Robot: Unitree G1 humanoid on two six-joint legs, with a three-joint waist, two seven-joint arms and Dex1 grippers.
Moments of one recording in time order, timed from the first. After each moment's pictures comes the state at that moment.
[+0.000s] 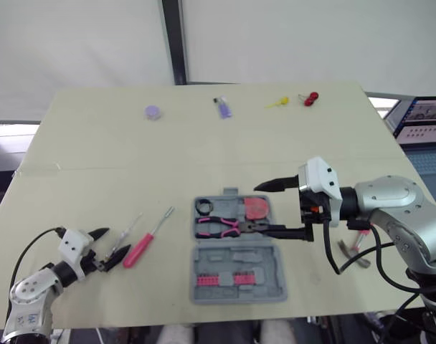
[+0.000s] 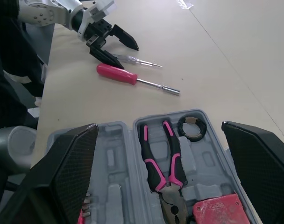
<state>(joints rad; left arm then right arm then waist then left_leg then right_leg) 0.05 0.61 0.30 0.46 -0.26 -0.24 -0.83 -0.46 -0.84 0.07 -0.47 0.58 0.64 1.08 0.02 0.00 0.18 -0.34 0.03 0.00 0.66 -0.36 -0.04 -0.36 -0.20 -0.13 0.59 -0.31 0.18</state>
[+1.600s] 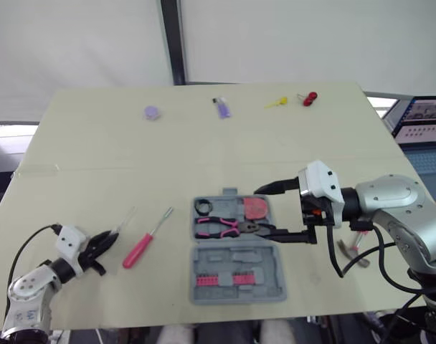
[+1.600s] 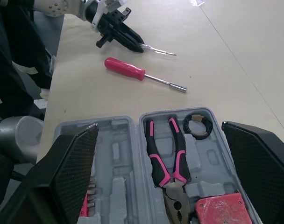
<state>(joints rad) 0.02 0.65 0.31 0.42 -0.32 -0.20 -0.83 -0.46 -0.86 0.07 -0.47 0.56 0.61 1.13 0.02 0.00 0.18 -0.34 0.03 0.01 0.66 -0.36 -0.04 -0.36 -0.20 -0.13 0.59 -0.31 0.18</state>
